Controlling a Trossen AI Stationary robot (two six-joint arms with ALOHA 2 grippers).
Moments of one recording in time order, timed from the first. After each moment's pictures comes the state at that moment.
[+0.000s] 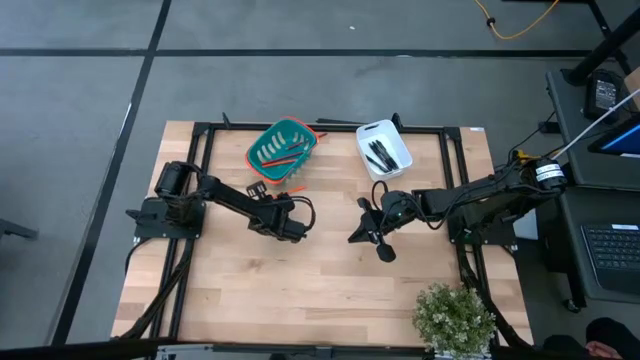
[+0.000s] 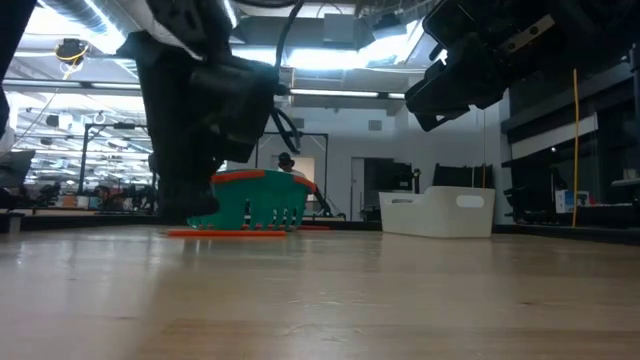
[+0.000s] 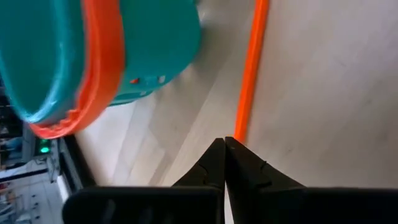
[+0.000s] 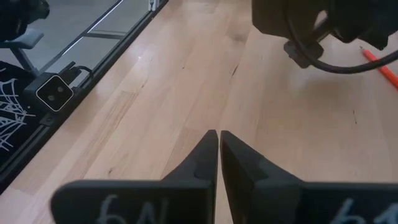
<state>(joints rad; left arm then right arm) -0.15 1.88 1.06 -1.01 -0.72 -0.77 0.11 1.38 0.62 0.26 -0.25 0.00</state>
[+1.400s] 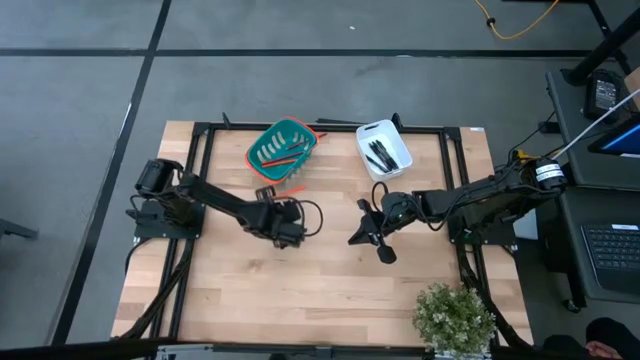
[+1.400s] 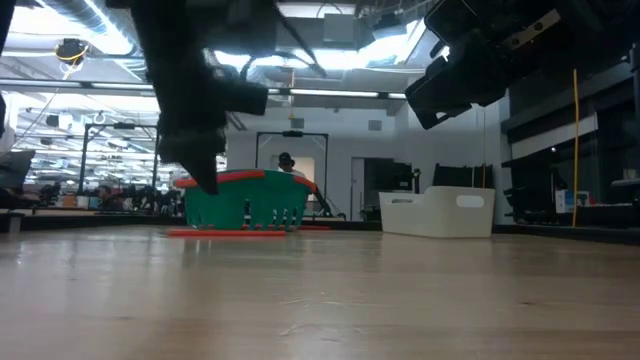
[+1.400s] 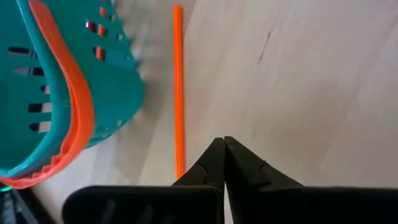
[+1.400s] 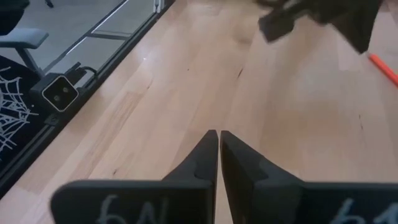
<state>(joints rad) -0.22 1.75 1.10 -0.90 -0.60 -0.57 0.13 1.38 0.62 0.27 -0.26 0.00</state>
